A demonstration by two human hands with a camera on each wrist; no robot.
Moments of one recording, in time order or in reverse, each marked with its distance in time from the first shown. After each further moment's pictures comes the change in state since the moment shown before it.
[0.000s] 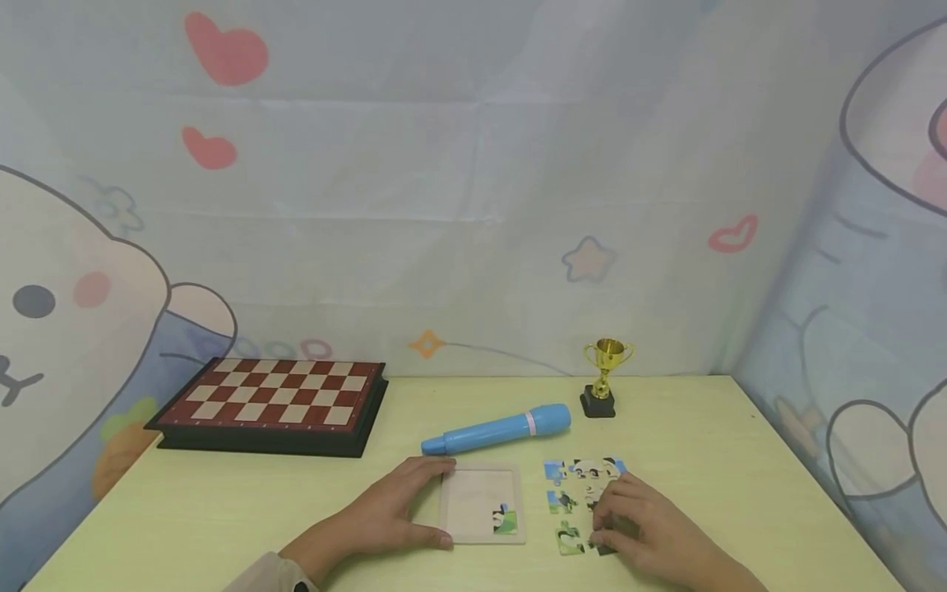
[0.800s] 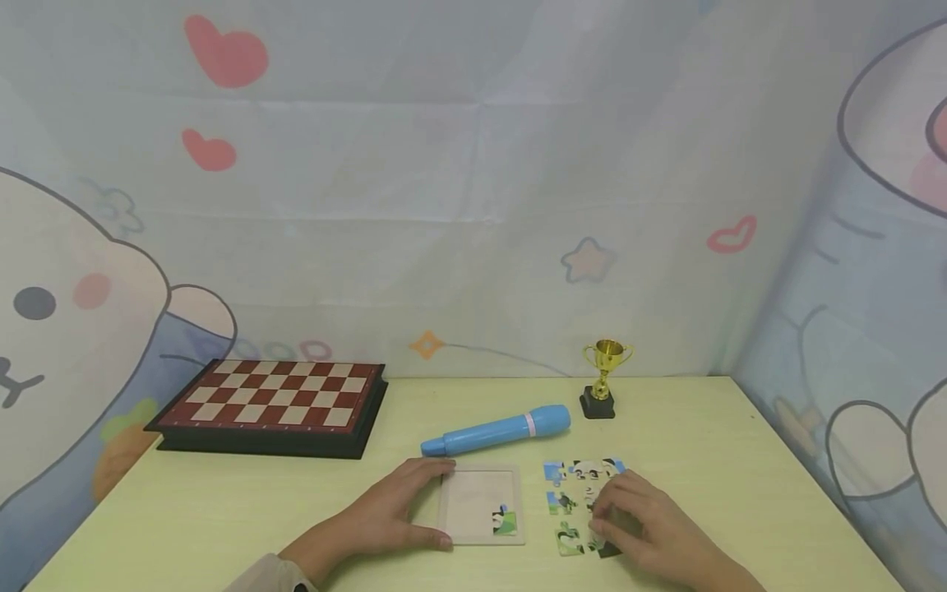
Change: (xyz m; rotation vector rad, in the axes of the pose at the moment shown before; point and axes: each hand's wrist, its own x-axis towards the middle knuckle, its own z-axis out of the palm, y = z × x) left_hand -0.001 0.003 -0.002 -0.013 0.000 -0.010; right_hand 0.001 0.003 0.002 0.037 0.107 -0.053
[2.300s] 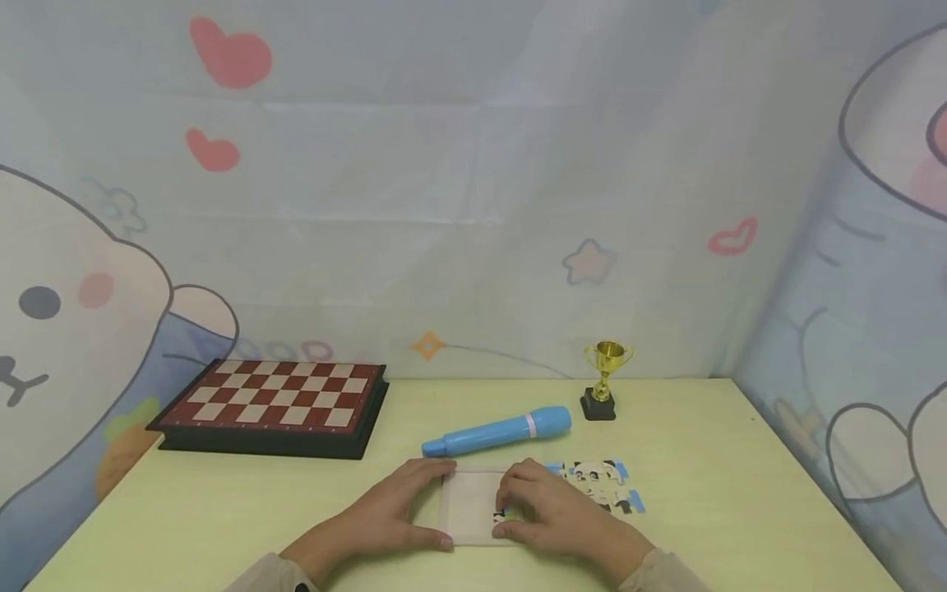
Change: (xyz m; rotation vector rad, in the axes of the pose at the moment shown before) left_hand 0.001 -0.004 0.002 -0.001 0.010 0.010; right_hand 0.088 -0.024 0.069 -0.026 -0.207 0.014
